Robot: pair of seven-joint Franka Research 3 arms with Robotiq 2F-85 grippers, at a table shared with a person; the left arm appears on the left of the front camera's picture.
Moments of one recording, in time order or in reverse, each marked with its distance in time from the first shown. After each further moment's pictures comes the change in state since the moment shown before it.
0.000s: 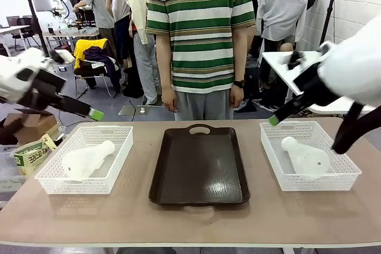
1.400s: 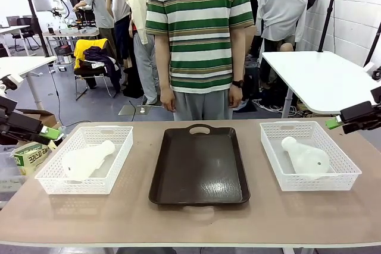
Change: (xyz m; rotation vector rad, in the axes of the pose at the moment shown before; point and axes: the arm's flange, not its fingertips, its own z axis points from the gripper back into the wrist) left arm -0.080 0.068 0.035 -0.122 0.073 0.257; right arm -0.105 -0.117 0.022 0.215 -0.057 -0.395
